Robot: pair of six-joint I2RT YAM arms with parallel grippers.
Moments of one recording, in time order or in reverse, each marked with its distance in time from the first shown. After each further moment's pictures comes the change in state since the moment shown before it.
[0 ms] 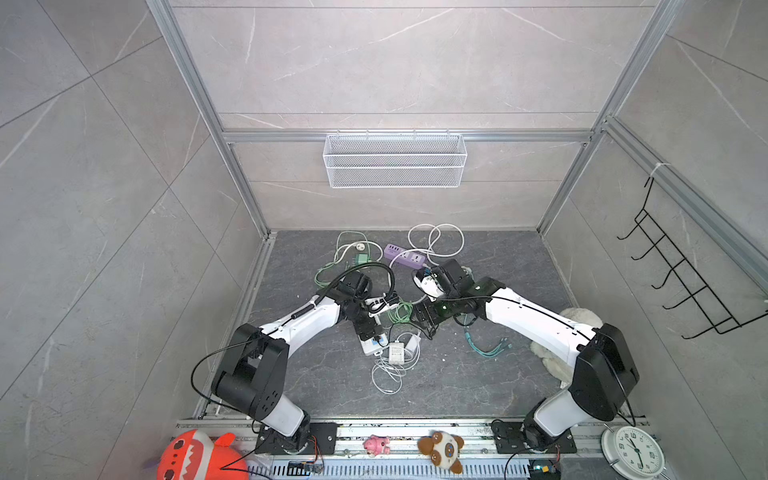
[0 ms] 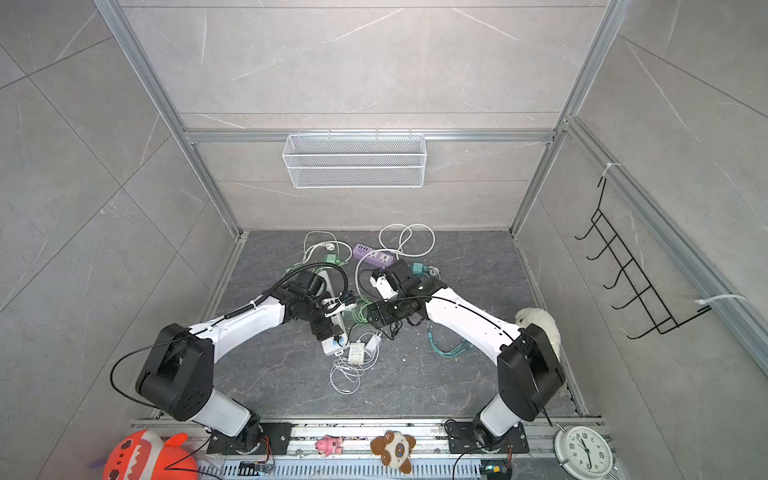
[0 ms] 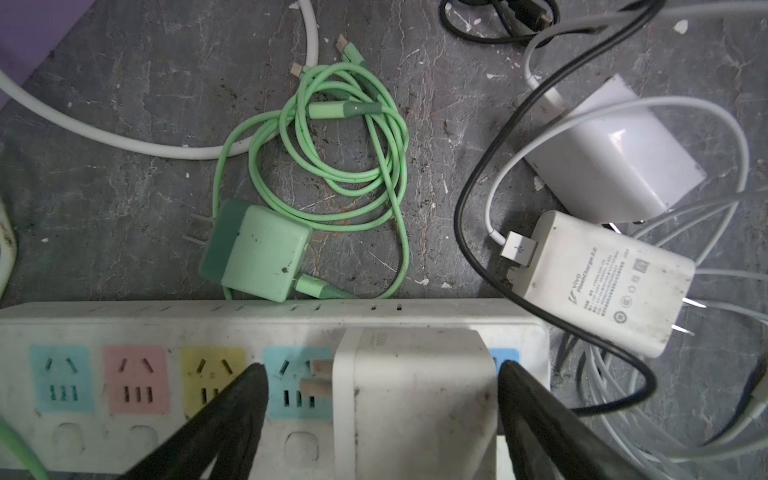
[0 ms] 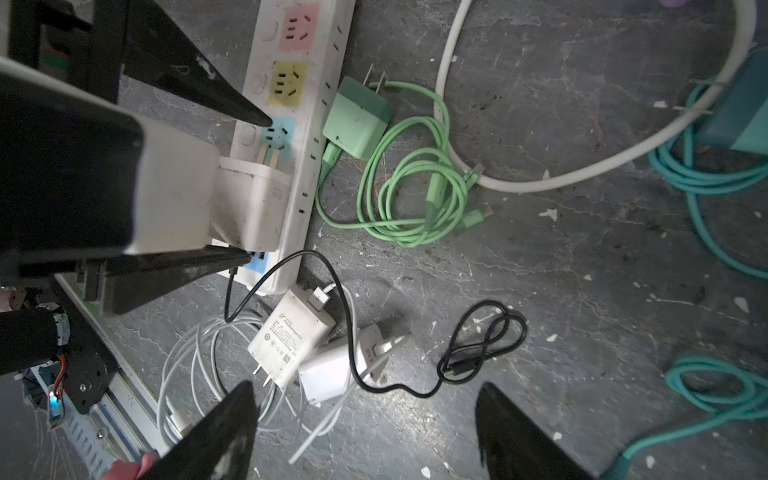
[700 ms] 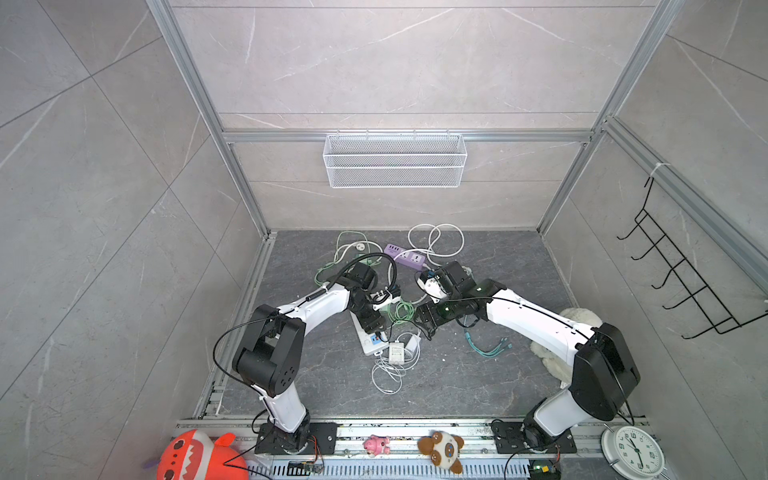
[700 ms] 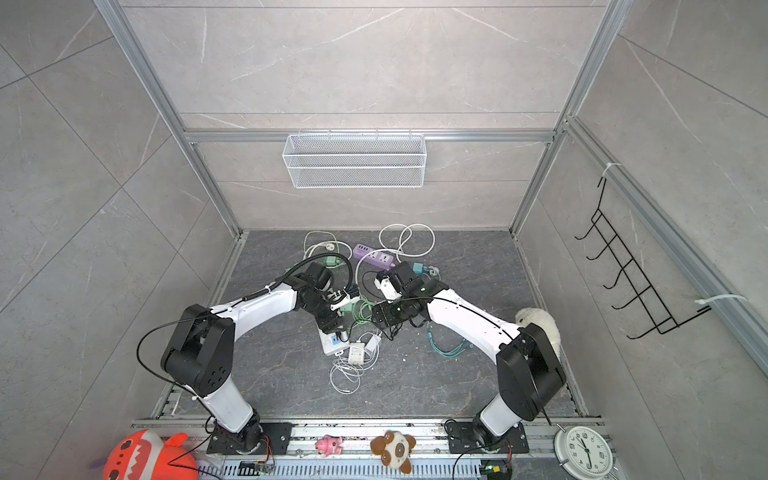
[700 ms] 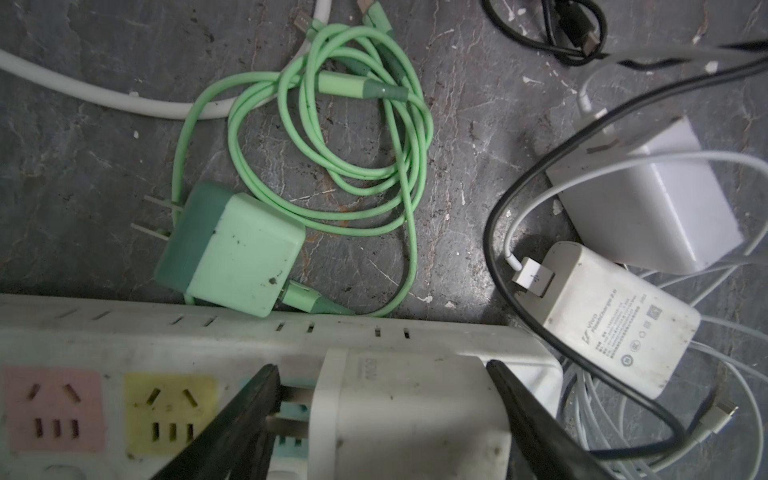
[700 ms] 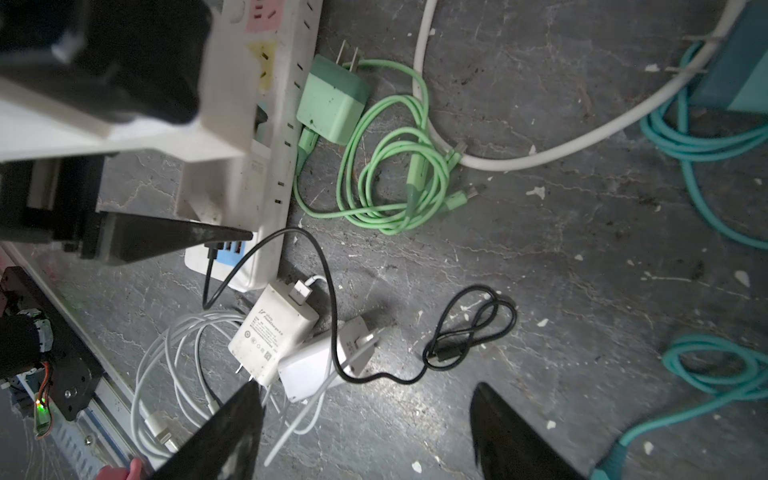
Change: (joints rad) left arm 0.014 0.159 0.164 -0.131 0.014 -0.162; right arm -0.026 -0.012 -0.051 0.014 0.001 0.011
